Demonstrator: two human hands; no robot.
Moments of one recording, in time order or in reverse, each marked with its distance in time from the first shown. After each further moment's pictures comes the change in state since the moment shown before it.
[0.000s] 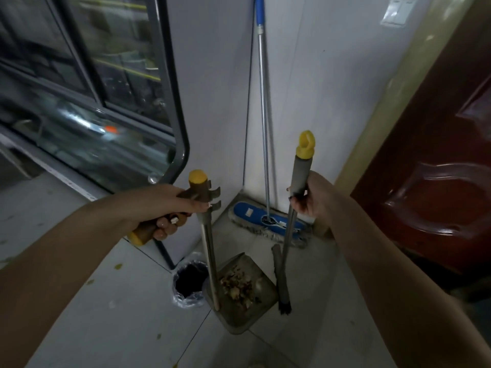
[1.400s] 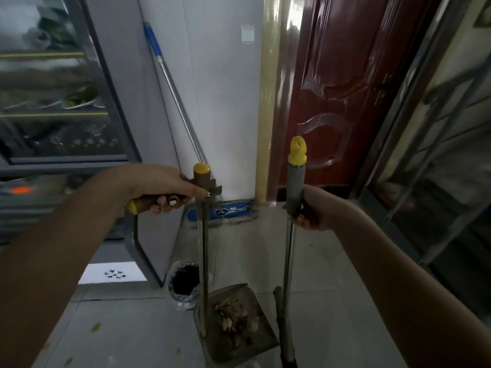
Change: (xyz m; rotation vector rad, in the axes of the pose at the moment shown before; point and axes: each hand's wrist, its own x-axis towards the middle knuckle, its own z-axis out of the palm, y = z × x) left_hand -0.174 -0.085 -0.048 0.688 -0.305 0.236; right_hand -0.283 0.257 0.108 0.175 0.242 -0.094
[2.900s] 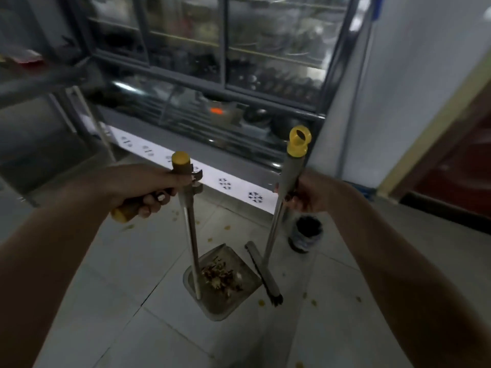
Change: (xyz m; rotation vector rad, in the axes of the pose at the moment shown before) left_hand -0.406 -0.484 -0.018 -0.599 0.424 -0.336; right_hand -0.103 0.153 0.547 -0.431 -0.466 0.066
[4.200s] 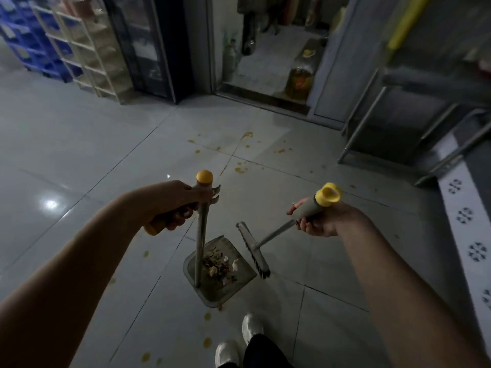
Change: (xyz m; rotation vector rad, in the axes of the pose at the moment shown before) left_hand -0.319 -0.444 -0.073 -0.882 0.844 -0.621; right_hand 0.071 0.102 0.644 -0.908 -0.977 0.442
